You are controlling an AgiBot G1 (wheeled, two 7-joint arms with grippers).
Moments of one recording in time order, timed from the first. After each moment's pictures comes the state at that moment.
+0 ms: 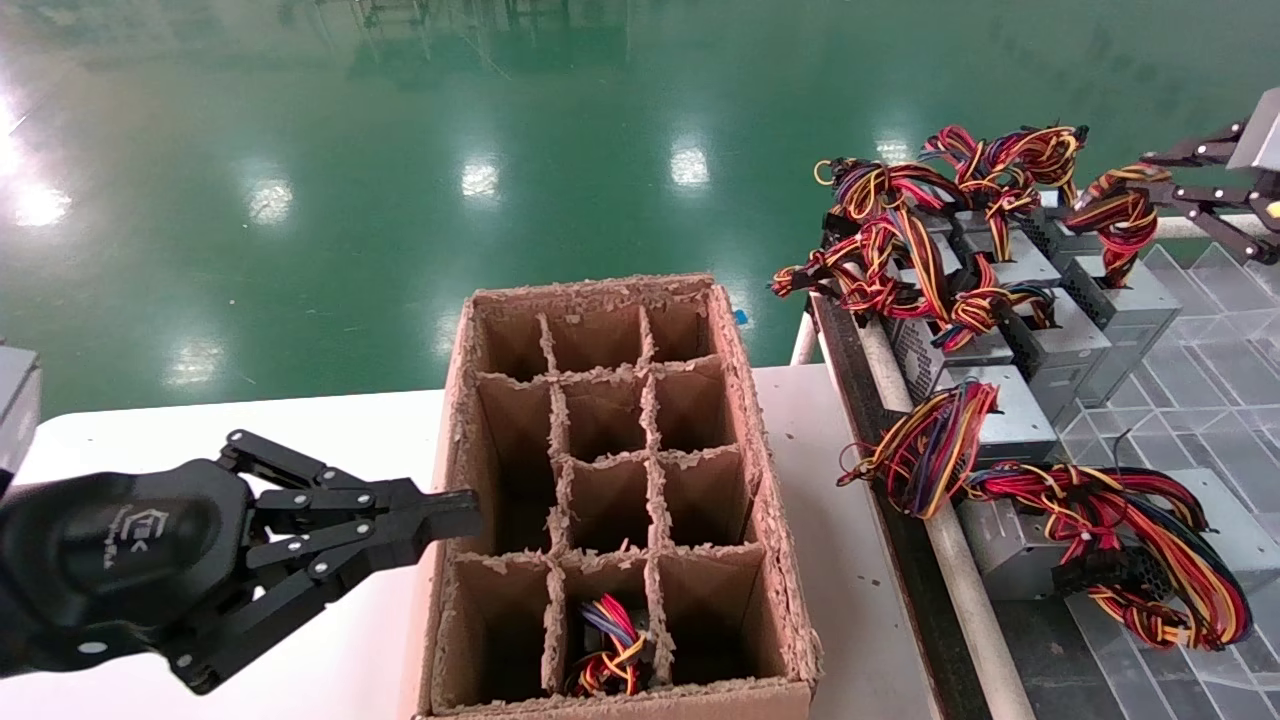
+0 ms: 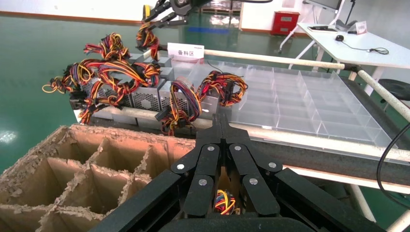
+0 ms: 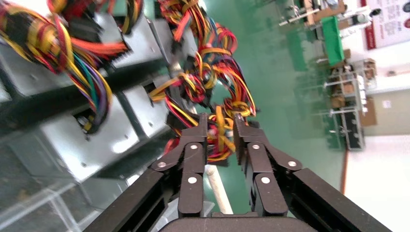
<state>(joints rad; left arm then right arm) -1.10 0.55 0.43 -1.23 0.62 1.42 -0.10 1.80 -0.62 -0.49 0.73 -1.68 -1.15 -0.32</state>
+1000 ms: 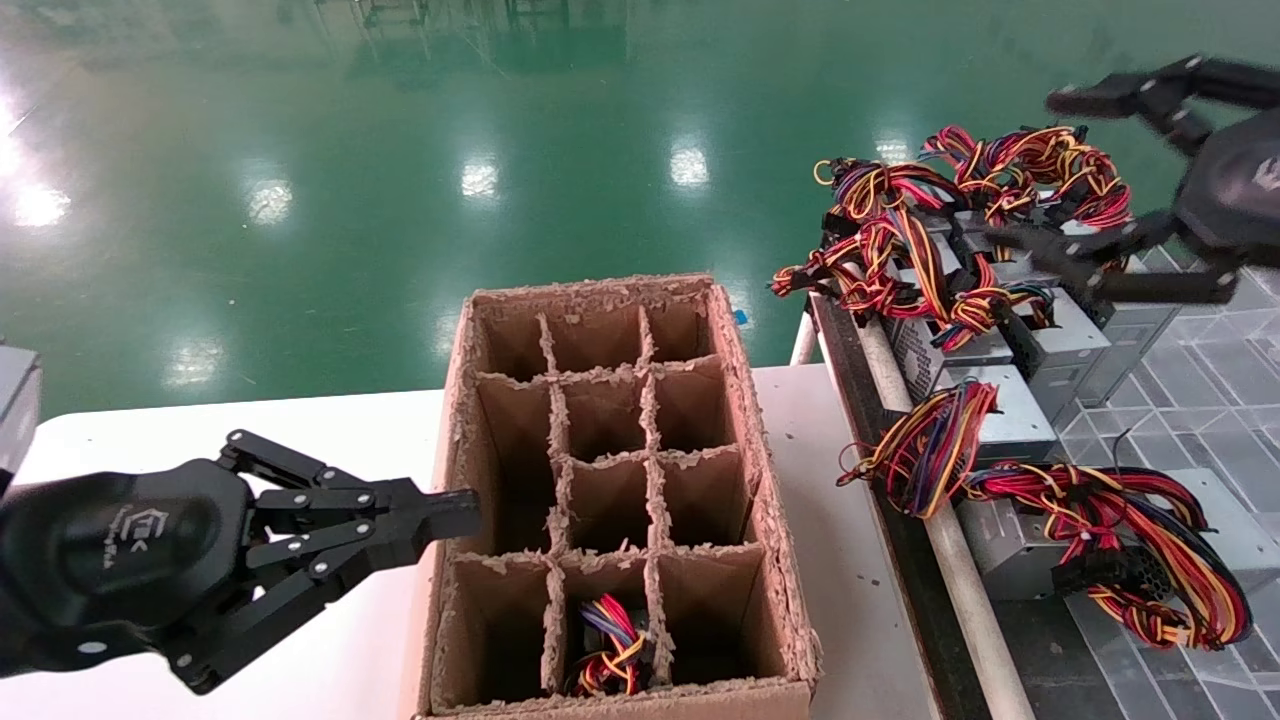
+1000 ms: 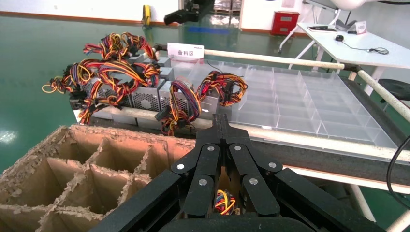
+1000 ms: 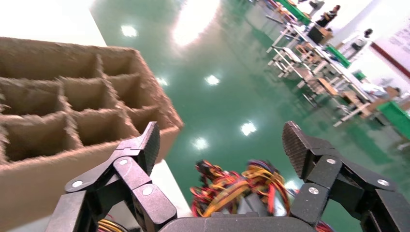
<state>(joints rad) -1.10 0.55 0.43 -1.23 0.62 1.42 -0.10 1.65 -0.58 -0.35 0.83 -1.23 -1.45 -0.16</state>
